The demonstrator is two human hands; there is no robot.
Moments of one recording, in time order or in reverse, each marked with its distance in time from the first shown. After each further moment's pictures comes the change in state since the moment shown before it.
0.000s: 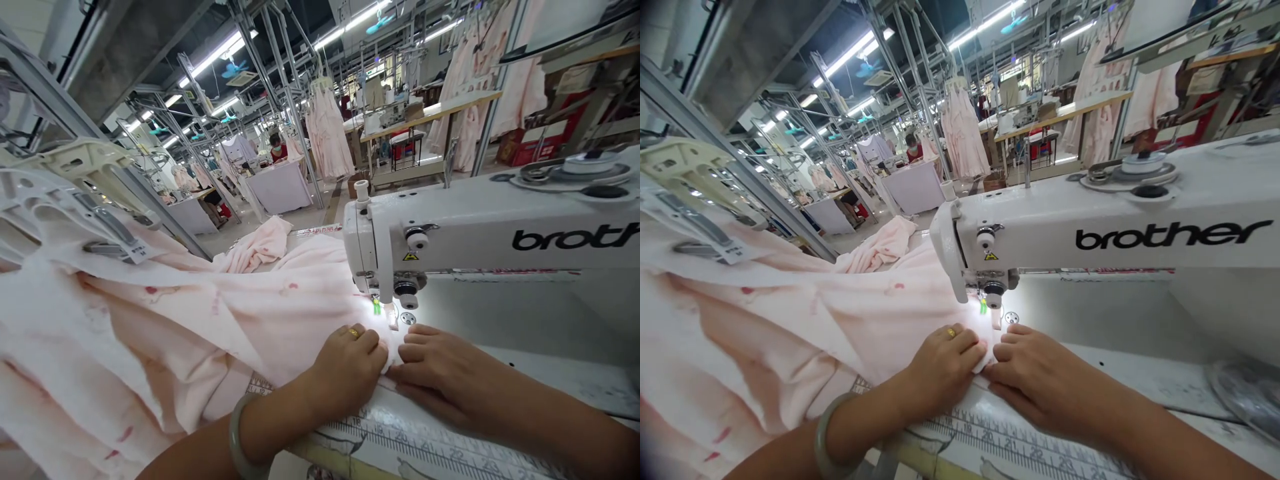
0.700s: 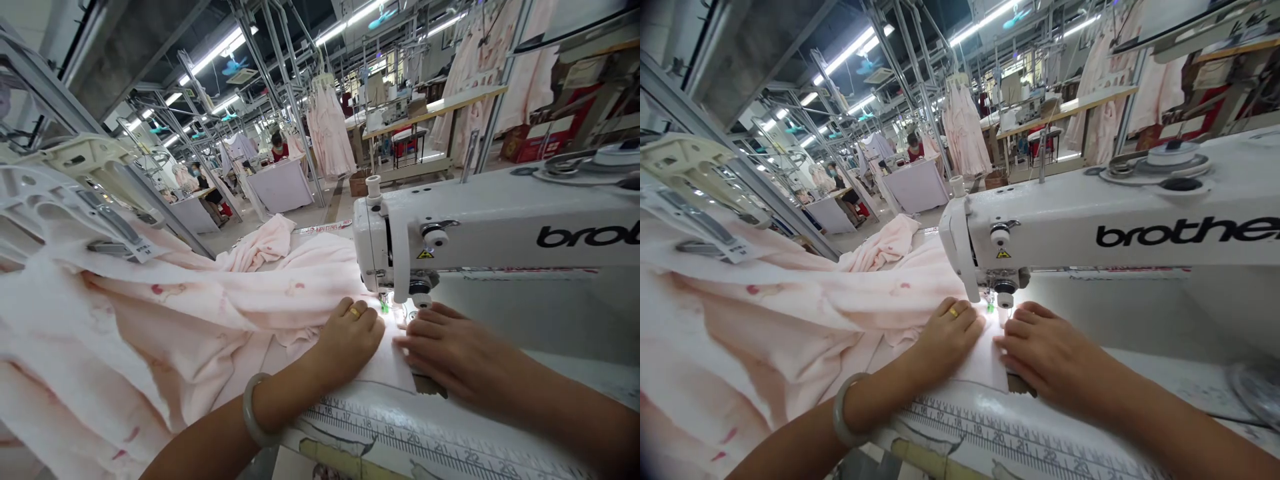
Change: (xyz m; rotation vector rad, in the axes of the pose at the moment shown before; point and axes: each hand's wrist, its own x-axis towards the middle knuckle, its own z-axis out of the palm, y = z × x) left_hand 0.012 -0.028 -0.005 0.195 0.062 0.045; right_hand 0.002 0.019 -0.004 -0.147 0.174 -0.013
